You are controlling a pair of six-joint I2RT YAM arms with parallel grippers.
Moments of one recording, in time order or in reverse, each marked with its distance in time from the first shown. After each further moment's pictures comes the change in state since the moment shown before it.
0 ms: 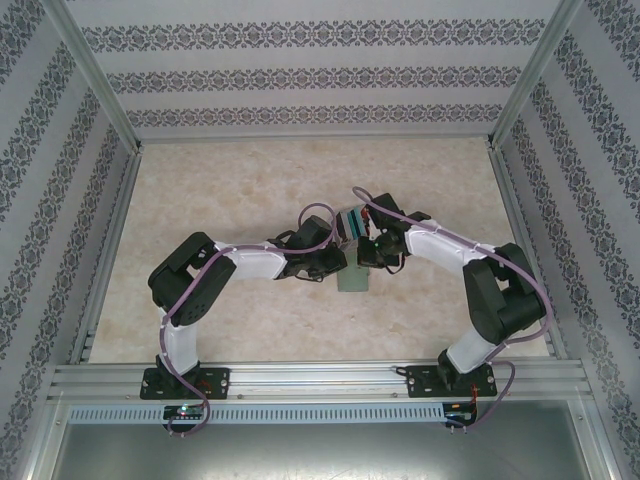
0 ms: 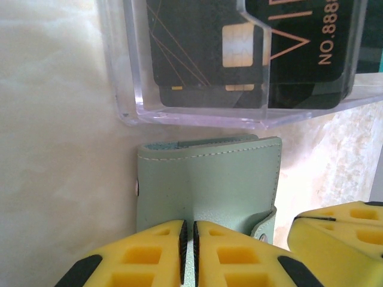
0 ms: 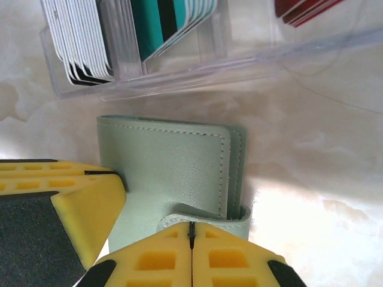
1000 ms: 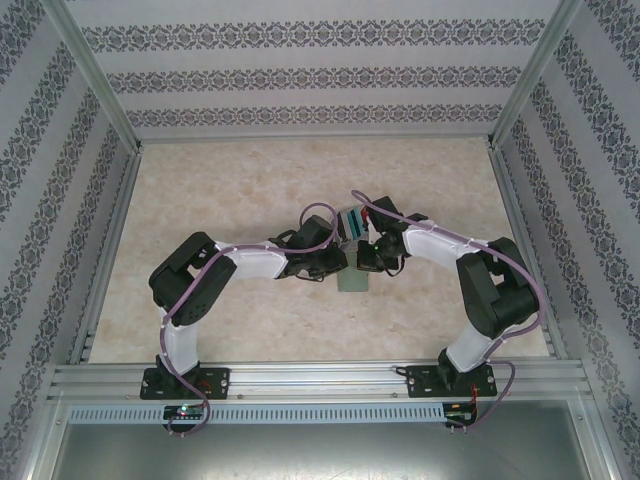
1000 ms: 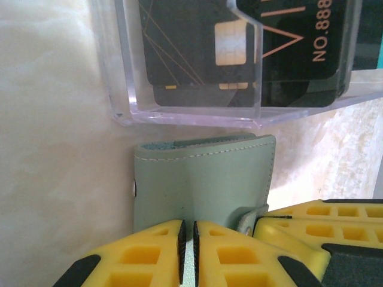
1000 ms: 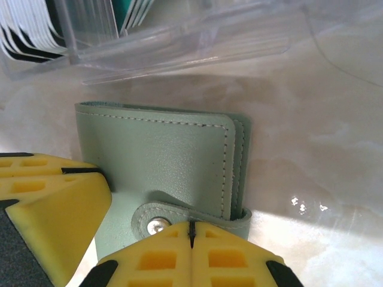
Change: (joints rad) left arm -0.004 0.004 0.014 -0.016 -0.001 0.011; right arm -0.003 0.052 -0.008 0.013 -0.054 -0.019
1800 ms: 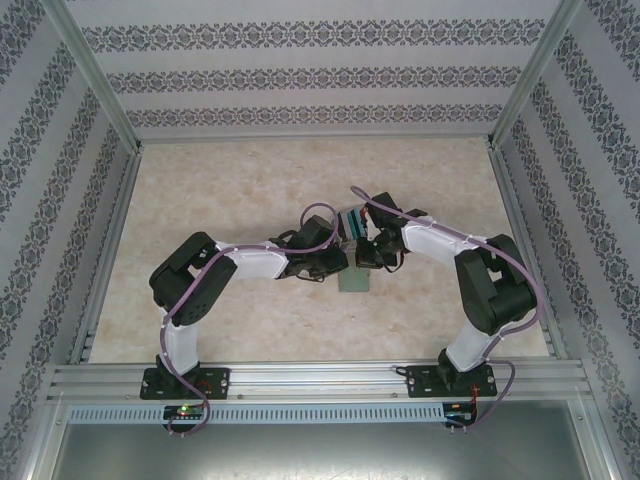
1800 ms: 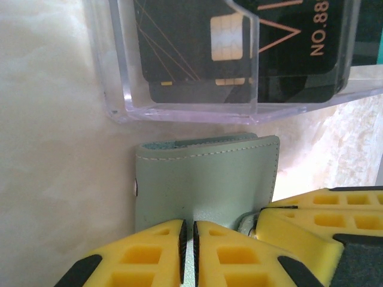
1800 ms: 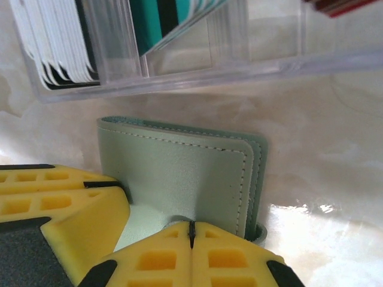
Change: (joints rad) left arm -0.003 0.003 0.003 -0.001 0.001 0.000; right arm -0.011 0.022 0.040 -0.019 -0.019 -0.011
